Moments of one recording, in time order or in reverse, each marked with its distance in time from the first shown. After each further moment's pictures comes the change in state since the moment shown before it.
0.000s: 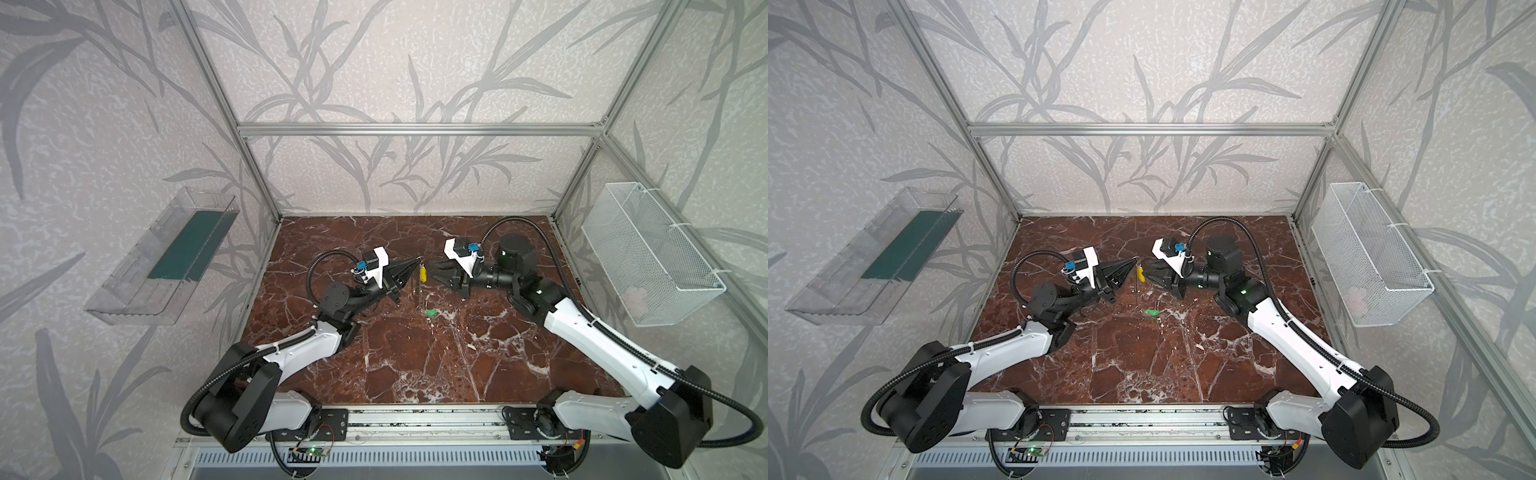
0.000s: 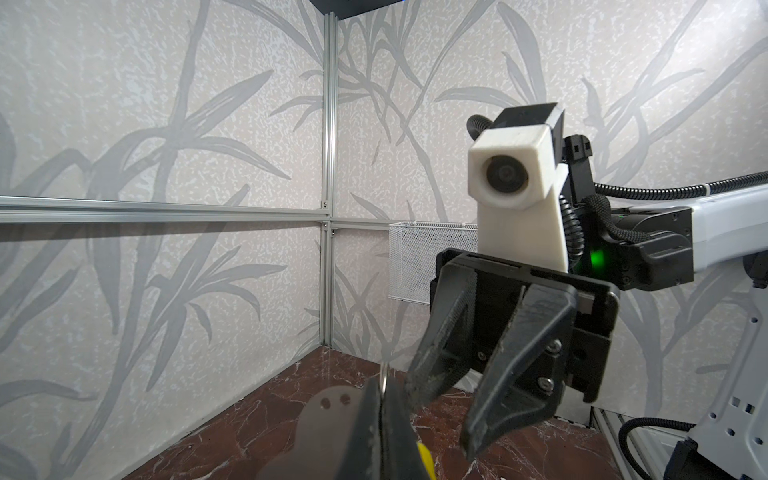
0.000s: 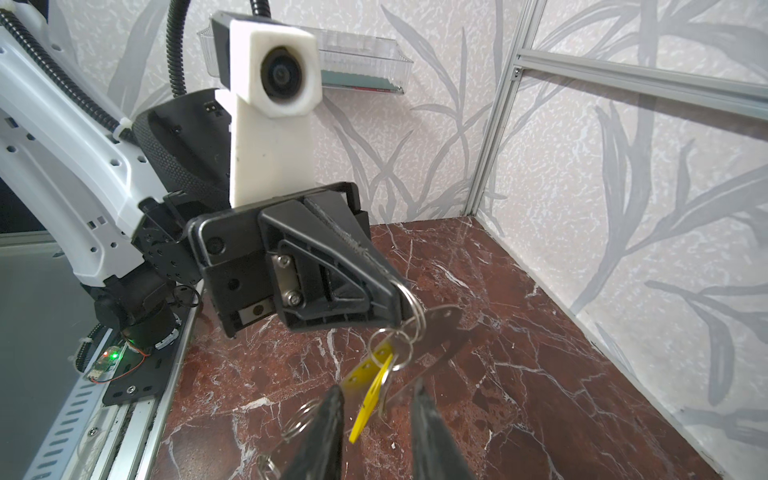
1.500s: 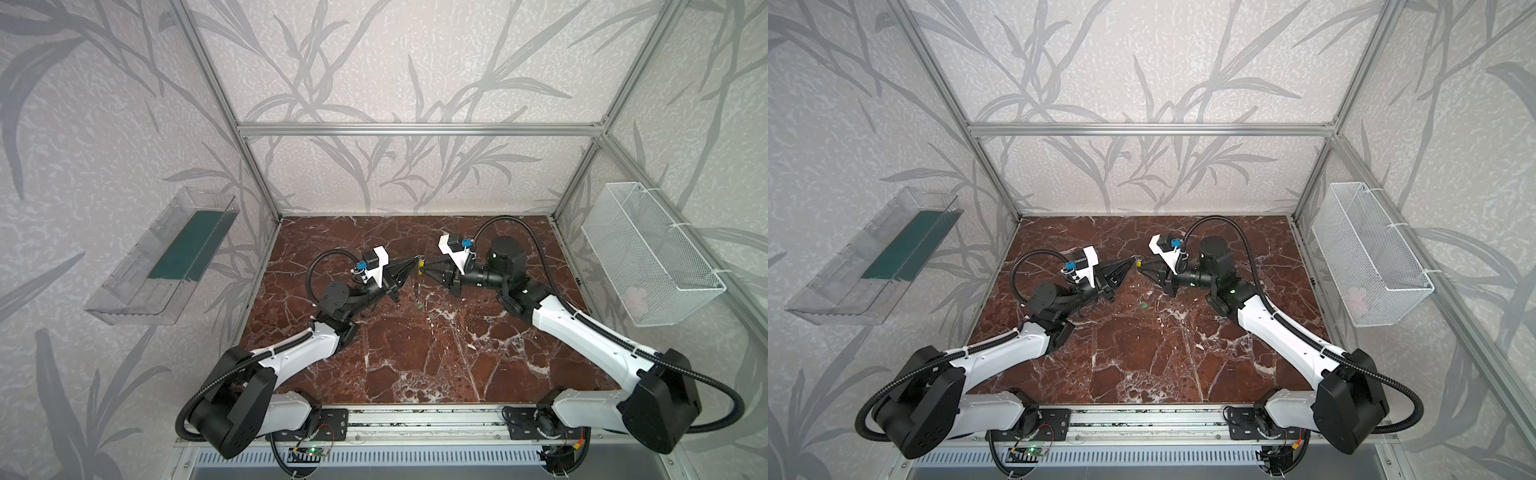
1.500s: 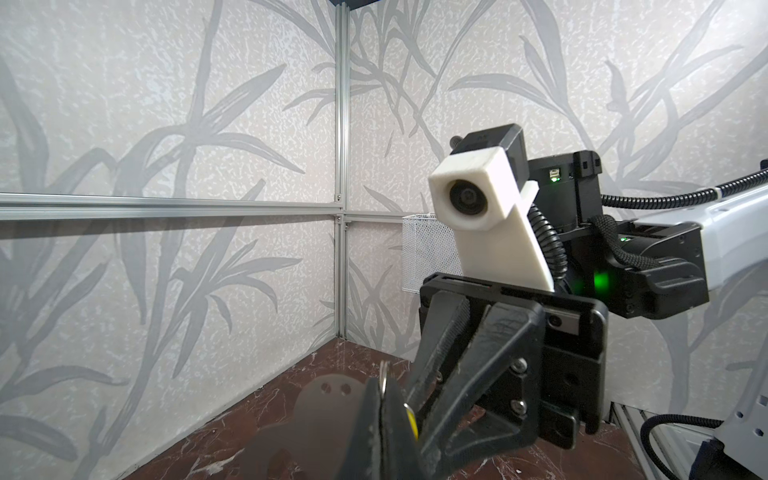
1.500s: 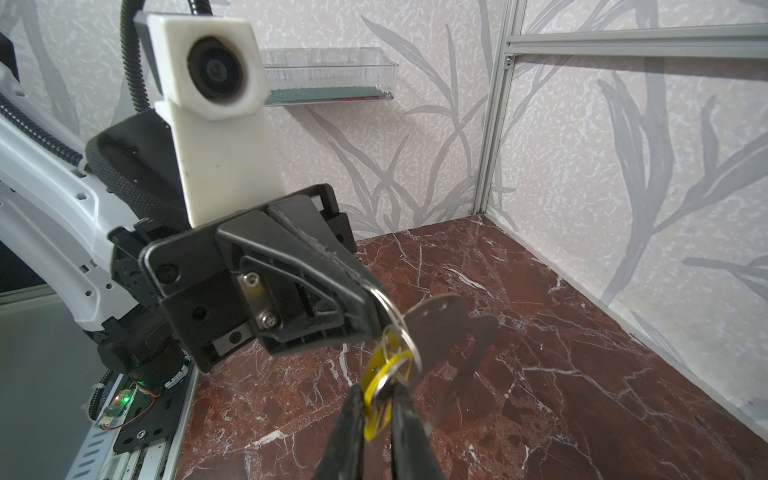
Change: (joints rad) left arm 0.000 -0.029 0.000 -0.061 -0.032 0.042; right arm 0.023 0.080 -0.047 0.183 0.006 0.165
